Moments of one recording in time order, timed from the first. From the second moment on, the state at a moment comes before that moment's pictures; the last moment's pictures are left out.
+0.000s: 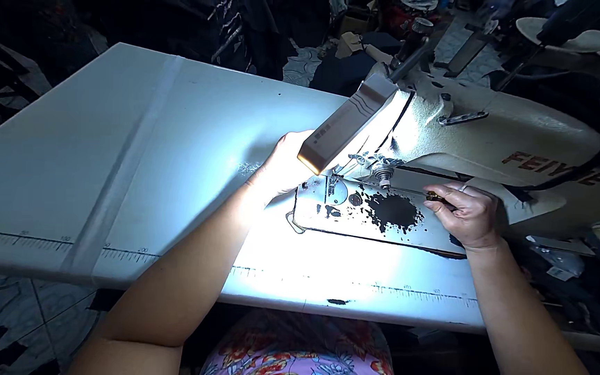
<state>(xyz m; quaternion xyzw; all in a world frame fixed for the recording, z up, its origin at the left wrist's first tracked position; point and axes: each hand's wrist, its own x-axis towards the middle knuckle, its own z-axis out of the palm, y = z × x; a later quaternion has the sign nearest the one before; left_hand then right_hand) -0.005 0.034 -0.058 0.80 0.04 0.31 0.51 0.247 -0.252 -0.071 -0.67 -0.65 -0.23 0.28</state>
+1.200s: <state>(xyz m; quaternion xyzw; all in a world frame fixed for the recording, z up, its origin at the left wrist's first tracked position) -0.010 0.002 -0.043 0.76 0.03 0.38 0.53 0.235 -0.252 -0.055 -0.69 -0.64 -0.18 0.29</state>
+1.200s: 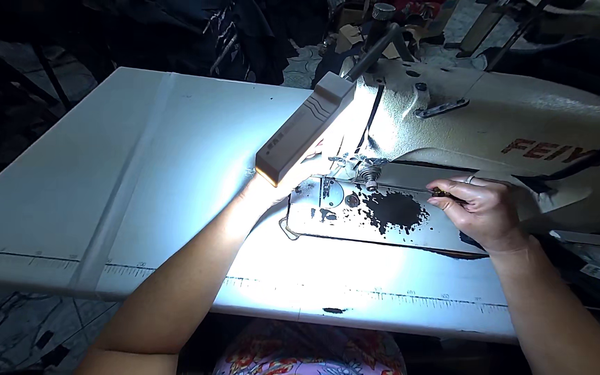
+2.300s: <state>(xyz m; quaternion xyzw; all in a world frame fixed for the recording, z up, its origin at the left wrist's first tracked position) -0.010 0.002 -0.049 0.76 0.05 0.39 0.52 0.228 -0.249 -0.039 -0.72 -0.62 -0.14 0.29</state>
